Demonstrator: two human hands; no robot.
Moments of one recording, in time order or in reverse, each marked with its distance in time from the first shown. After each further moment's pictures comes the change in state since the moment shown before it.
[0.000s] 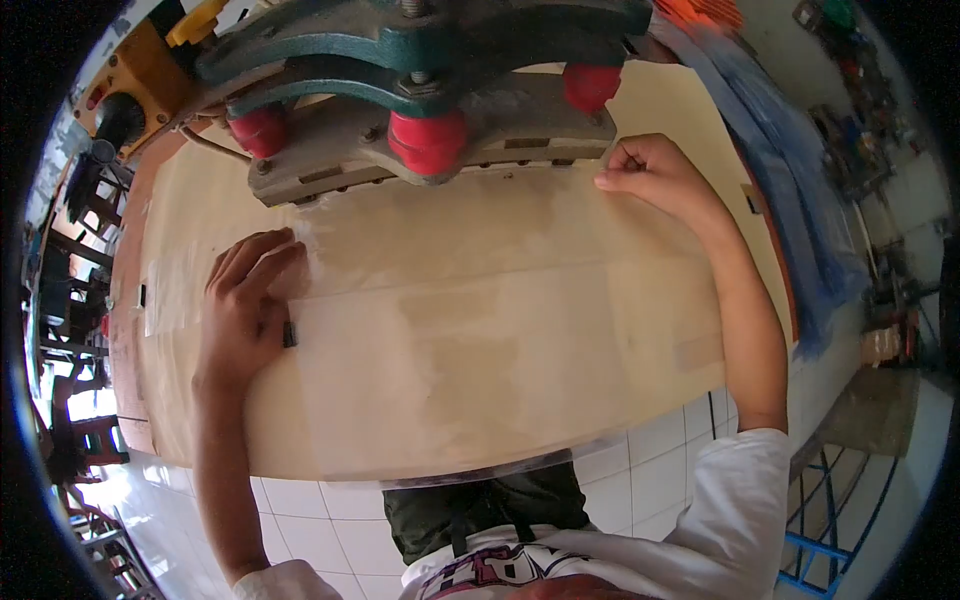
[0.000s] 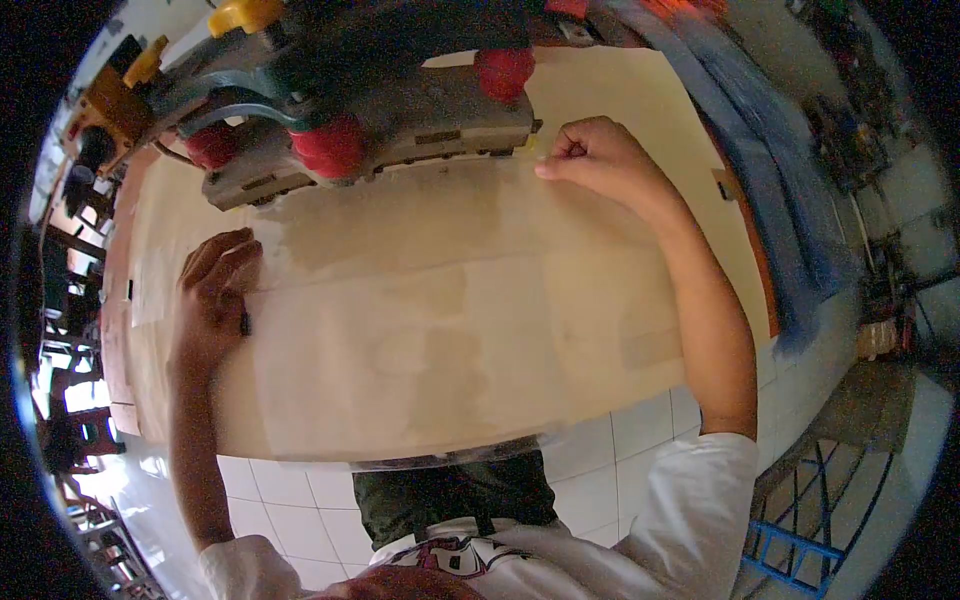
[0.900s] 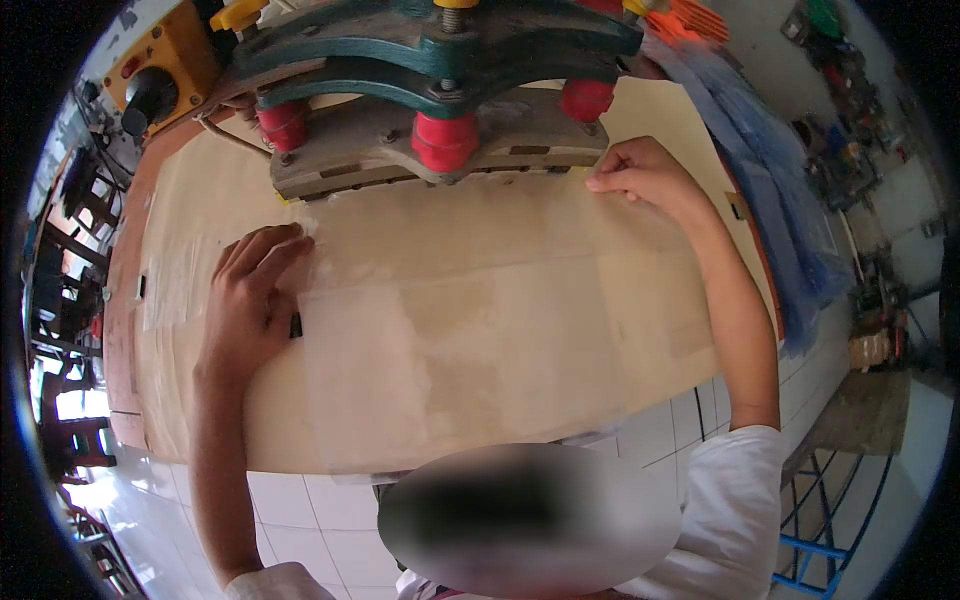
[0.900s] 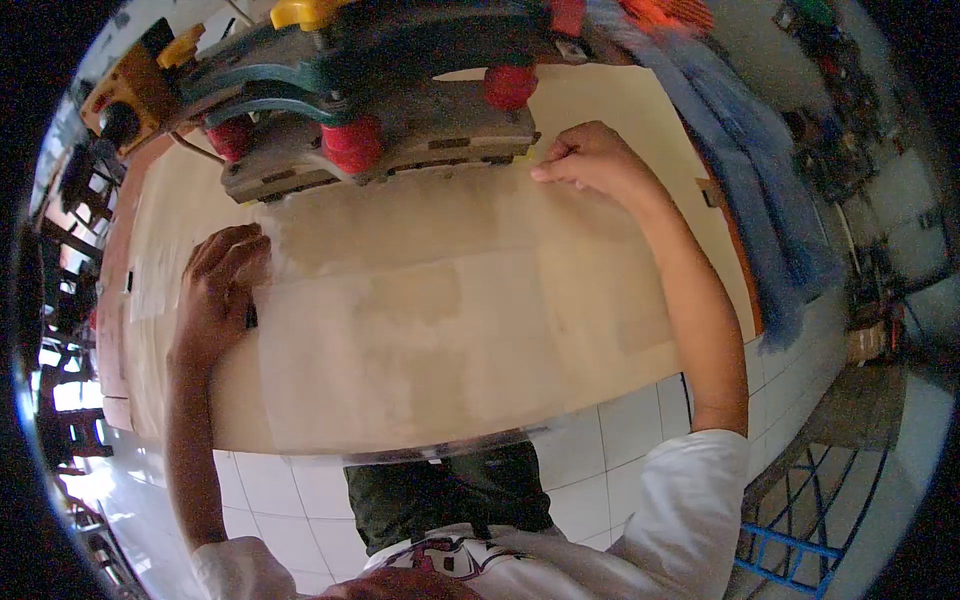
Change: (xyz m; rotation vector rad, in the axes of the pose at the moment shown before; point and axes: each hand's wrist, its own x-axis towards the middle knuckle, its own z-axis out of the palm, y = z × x) left_hand -0.002 0.003 -0.006 -0.026 -0.040 -0.004; right_hand 0.006 -0.005 -0.004 0.097 0.016 0.104
